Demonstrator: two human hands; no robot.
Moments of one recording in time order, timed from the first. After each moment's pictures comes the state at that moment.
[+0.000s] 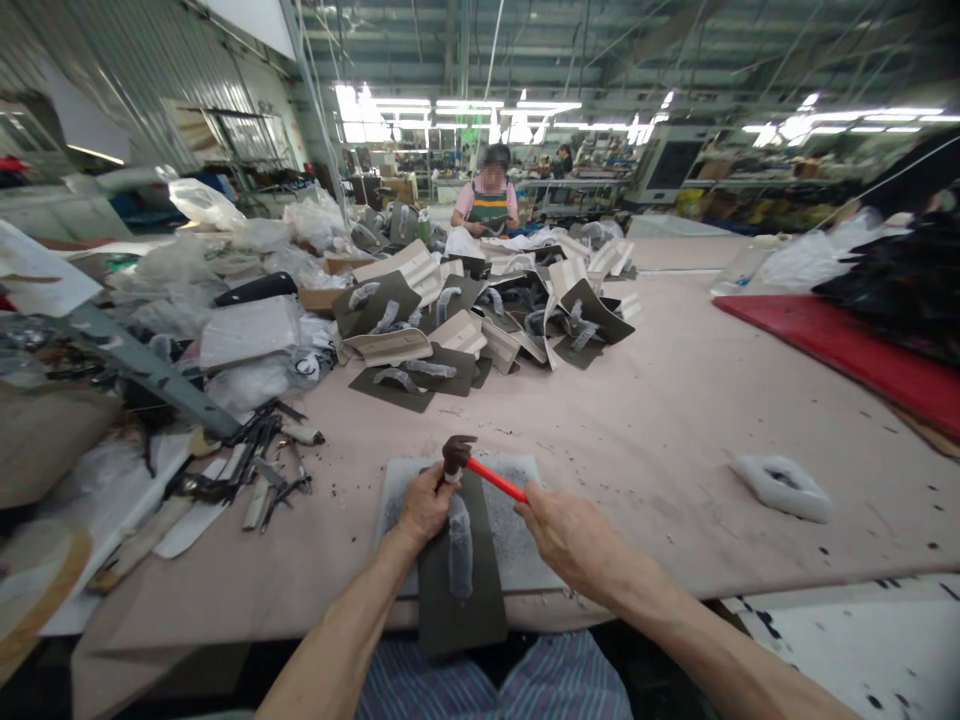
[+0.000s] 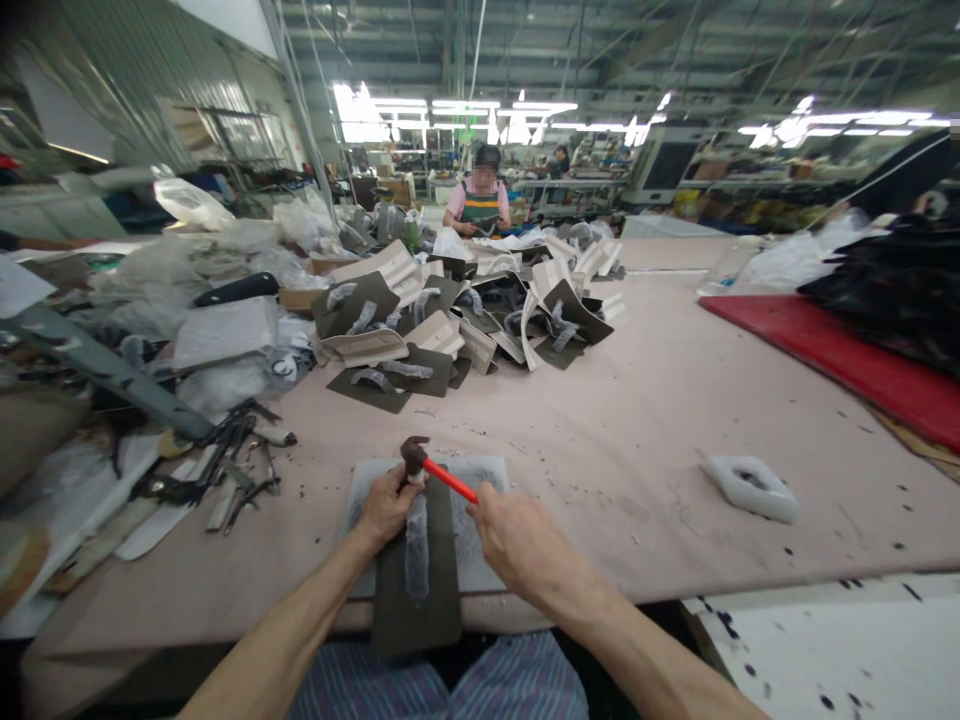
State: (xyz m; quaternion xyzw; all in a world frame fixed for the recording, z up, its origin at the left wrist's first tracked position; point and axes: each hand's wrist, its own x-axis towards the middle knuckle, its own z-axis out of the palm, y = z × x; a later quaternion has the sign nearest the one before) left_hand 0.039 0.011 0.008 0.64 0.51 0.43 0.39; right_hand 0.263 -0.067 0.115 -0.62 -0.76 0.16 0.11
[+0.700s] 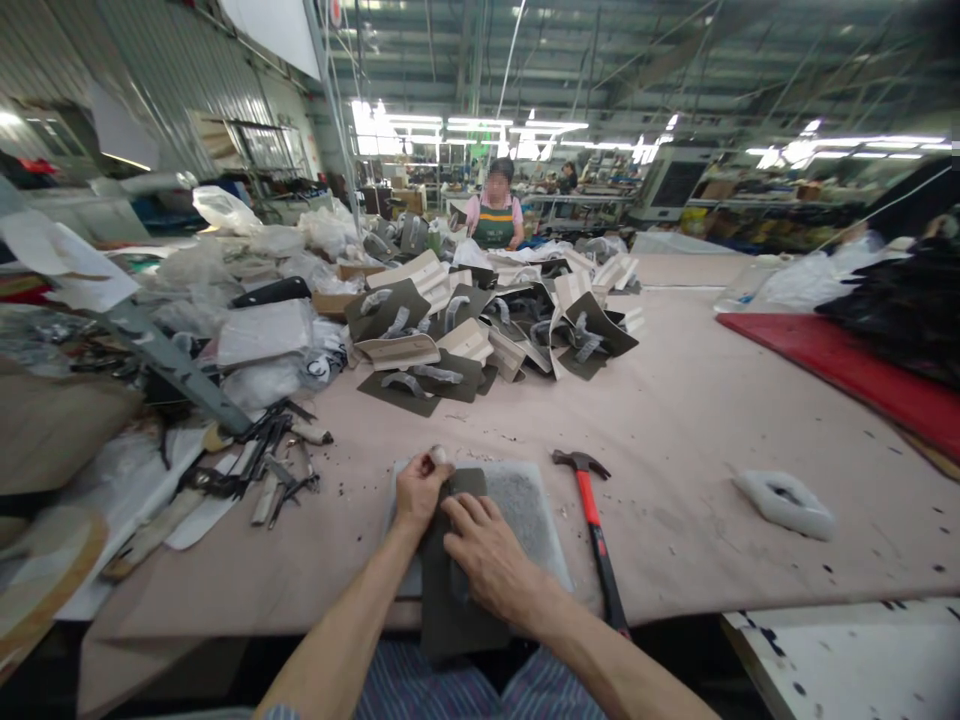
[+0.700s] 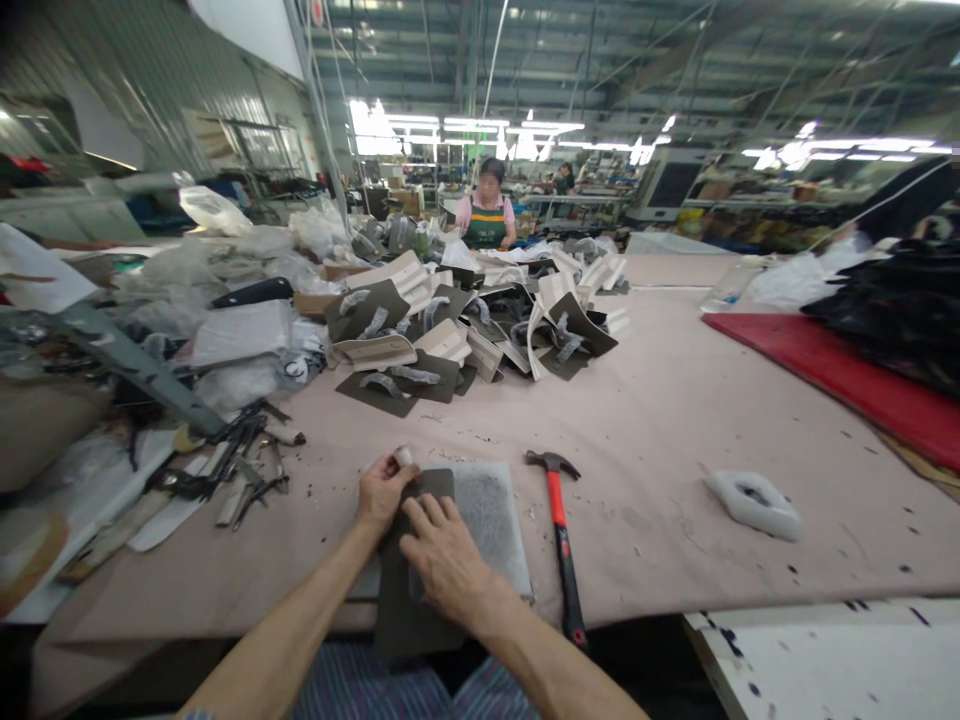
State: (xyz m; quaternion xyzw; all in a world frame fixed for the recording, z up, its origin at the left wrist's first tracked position) left_hand 0.041 0.024 0.012 0.41 0.52 0.58 0.48; right_hand 0.186 -0.069 0.088 -0.38 -0.92 0.04 0.09
